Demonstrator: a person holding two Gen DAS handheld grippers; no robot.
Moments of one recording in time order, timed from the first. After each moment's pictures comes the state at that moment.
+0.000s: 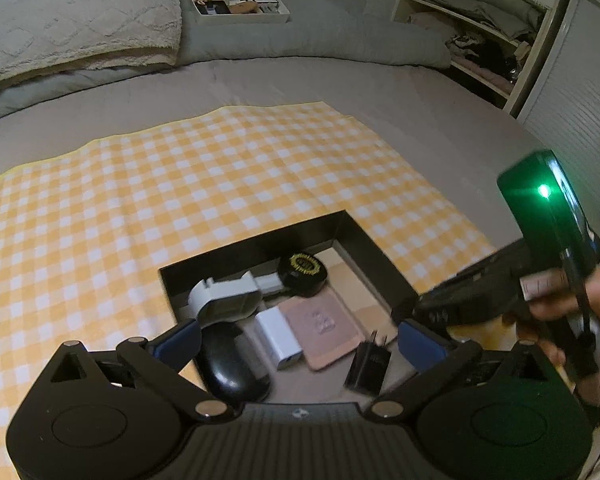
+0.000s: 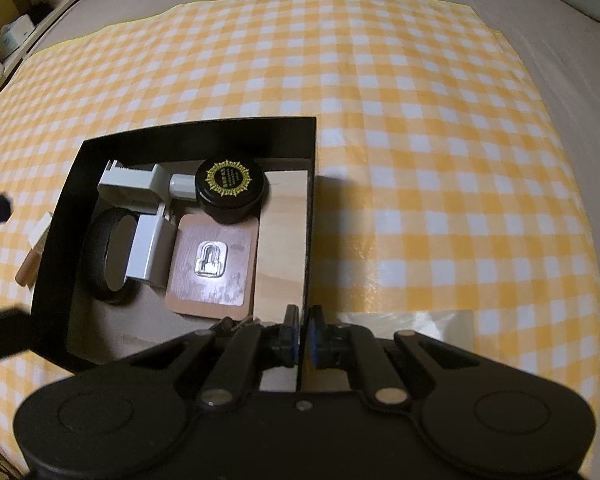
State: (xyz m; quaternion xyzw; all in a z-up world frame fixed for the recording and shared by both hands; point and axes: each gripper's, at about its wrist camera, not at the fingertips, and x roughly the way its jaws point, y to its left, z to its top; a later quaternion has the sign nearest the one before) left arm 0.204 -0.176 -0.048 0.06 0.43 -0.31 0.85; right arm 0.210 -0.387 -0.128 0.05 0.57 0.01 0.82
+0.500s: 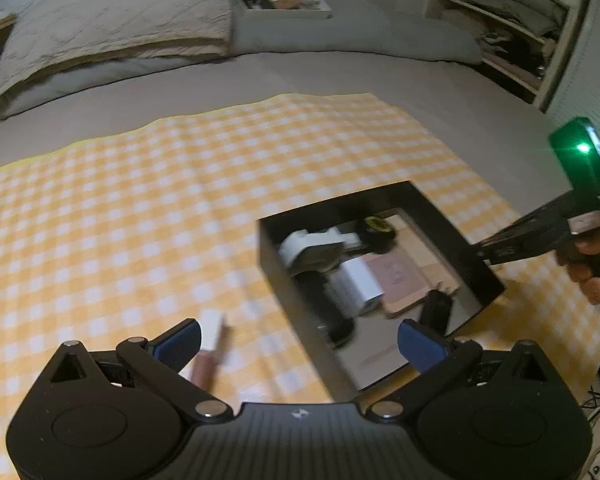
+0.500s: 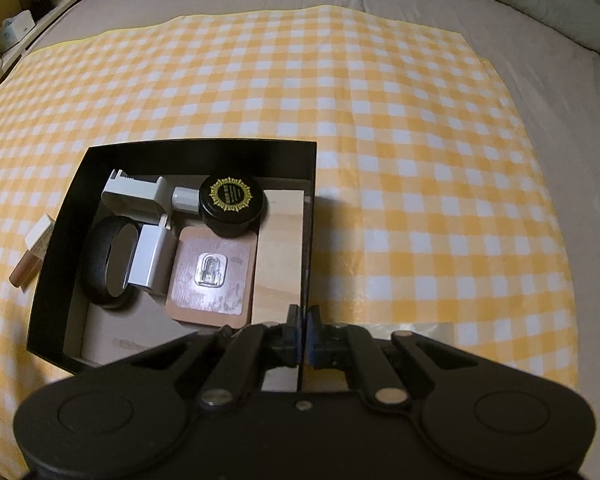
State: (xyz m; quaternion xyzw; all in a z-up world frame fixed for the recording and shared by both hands) left arm 0.189 -0.099 -0.048 0.08 0.43 -0.26 0.86; right arm 0.203 -0.358 -0.091 0.01 0.55 -0.01 0.84
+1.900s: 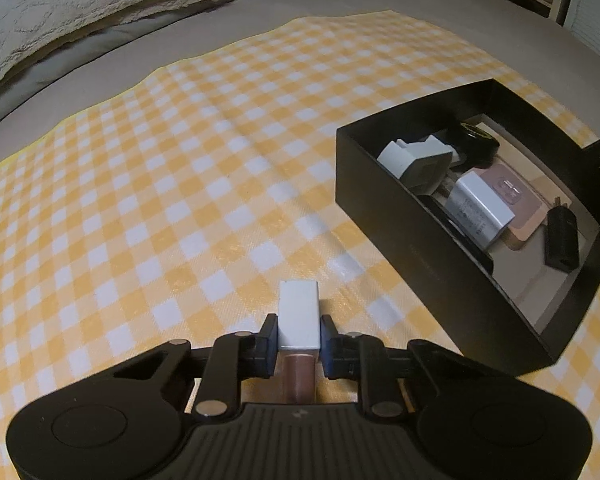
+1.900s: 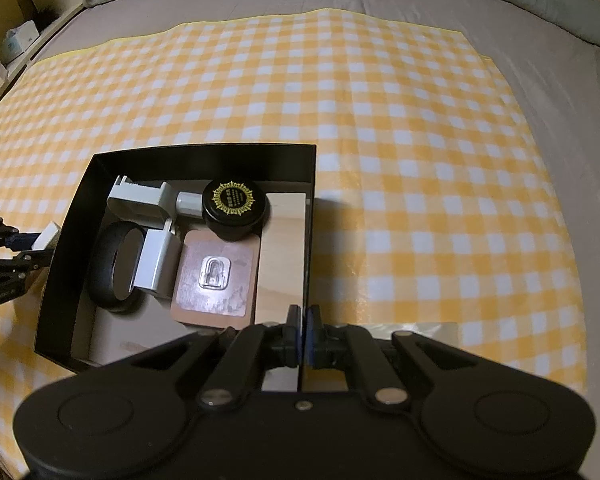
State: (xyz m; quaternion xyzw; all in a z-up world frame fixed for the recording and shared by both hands) left arm 0.252 -0.084 -0.135 0.20 0.47 -0.25 0.82; right arm 0.194 -0.372 -0.083 0.03 0.54 0.01 0.84
